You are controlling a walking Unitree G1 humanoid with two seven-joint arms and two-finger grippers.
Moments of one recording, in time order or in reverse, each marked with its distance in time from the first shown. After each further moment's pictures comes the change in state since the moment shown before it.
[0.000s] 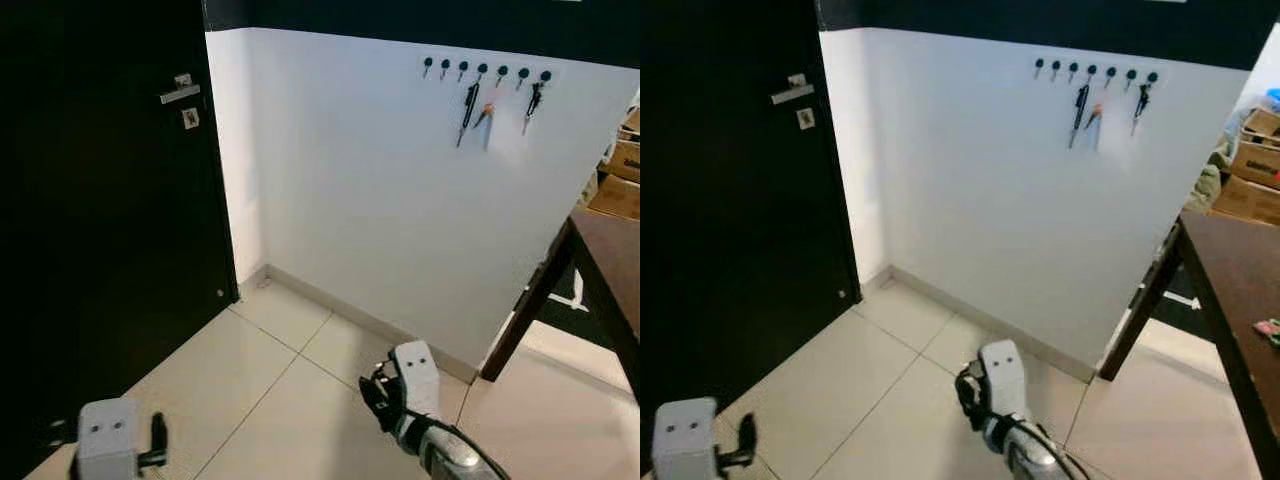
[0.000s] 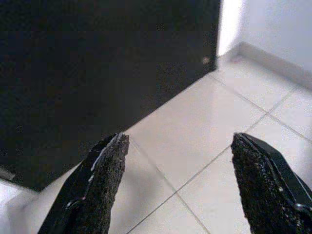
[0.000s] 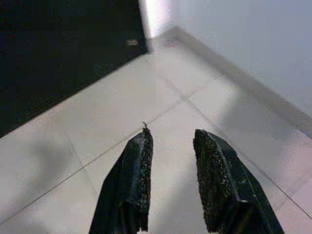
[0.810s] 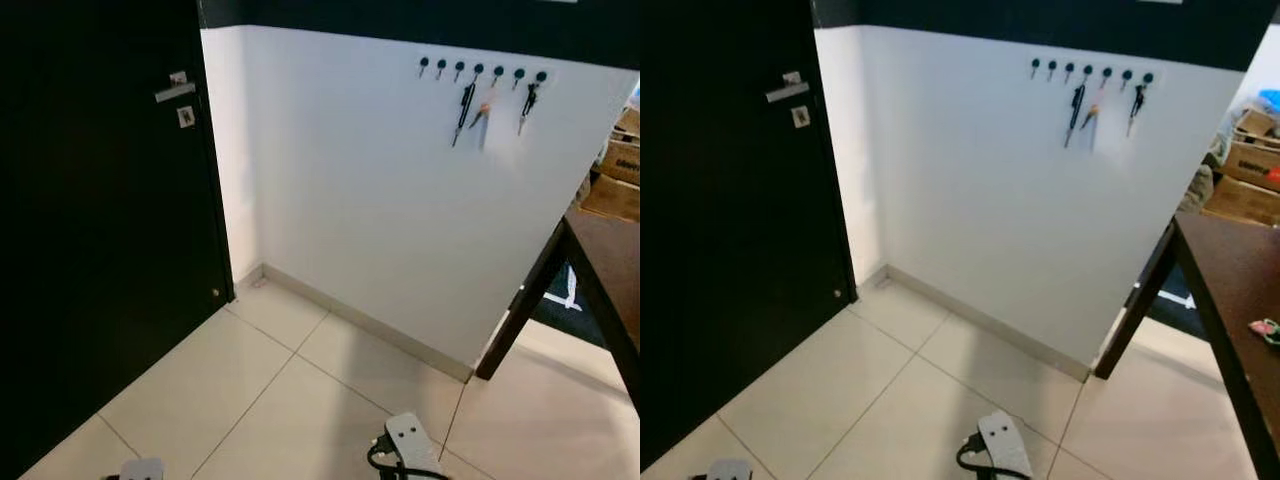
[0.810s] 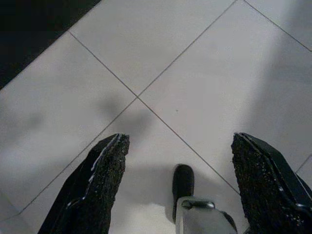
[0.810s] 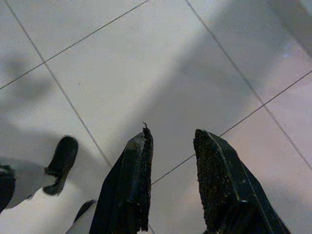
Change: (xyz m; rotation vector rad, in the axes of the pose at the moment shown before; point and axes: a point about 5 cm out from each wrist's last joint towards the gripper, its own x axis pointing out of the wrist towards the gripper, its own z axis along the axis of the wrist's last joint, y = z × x) left arm -0.004 -0.026 -0.097 0.022 0.401 -0.199; right arm -0.018 -0.004 -0.097 -0.167 0.376 -0.015
